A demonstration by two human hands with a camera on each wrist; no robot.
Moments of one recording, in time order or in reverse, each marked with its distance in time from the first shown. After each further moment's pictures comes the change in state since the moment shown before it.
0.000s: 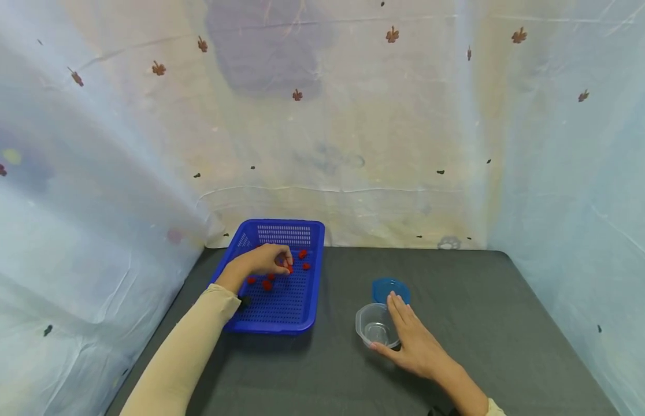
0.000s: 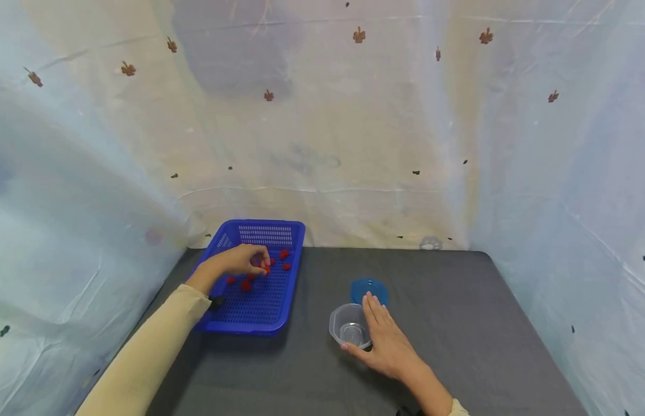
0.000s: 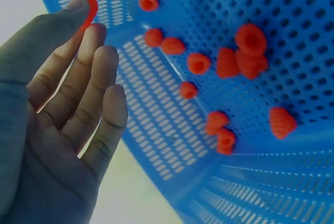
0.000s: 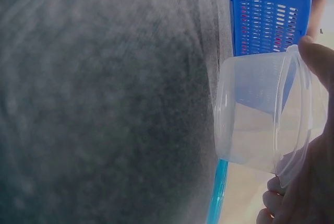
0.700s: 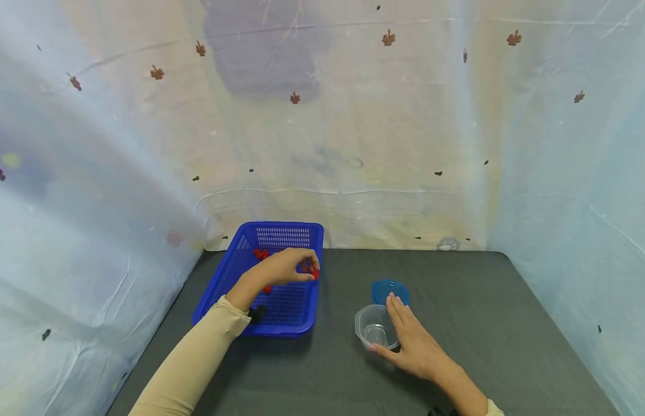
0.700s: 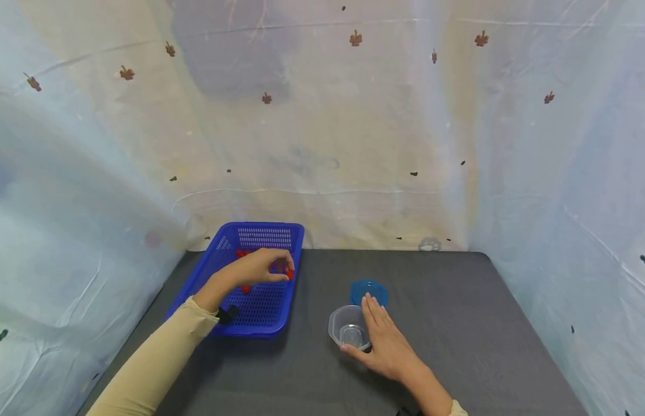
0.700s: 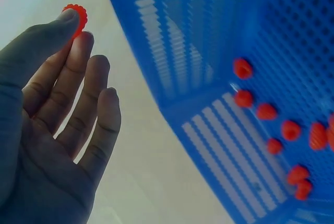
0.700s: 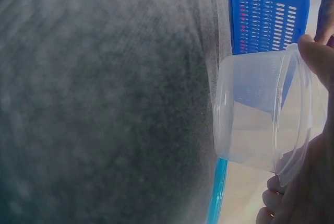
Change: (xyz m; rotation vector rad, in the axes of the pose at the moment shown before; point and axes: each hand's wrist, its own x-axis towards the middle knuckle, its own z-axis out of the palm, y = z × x) left_hand -0.001 0.071 0.011 0.044 0.064 0.240; right_hand 0.002 0.000 -0.001 0.019 -0.044 0.024
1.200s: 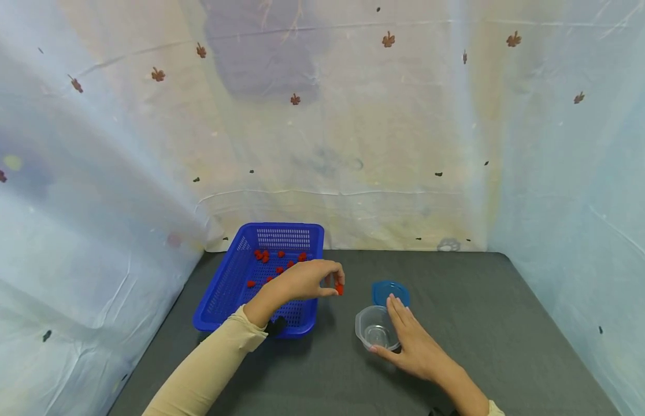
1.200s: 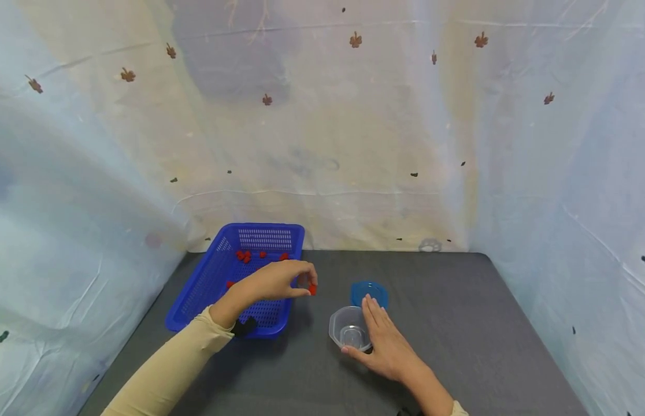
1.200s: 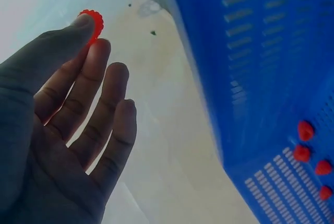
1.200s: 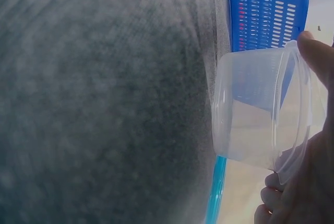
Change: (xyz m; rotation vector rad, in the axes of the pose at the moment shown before) left_hand 0.006 0.066 0.018 0.078 -0.029 0.110; right_hand 0.002 0.002 -0.002 0.043 -0.064 0.039
